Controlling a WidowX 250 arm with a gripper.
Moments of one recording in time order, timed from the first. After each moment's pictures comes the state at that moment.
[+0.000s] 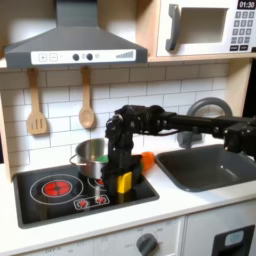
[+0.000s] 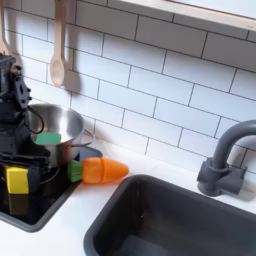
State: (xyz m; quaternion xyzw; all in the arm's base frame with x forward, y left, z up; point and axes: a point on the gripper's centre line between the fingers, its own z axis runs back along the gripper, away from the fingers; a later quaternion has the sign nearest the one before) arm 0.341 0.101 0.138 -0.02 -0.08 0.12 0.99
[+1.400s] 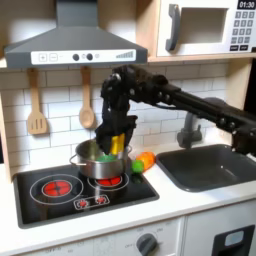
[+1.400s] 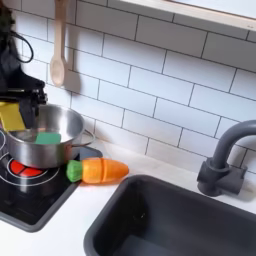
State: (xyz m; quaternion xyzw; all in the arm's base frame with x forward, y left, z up) arm 0.361 0.112 0.225 -0.03 -0.16 0.14 0.98
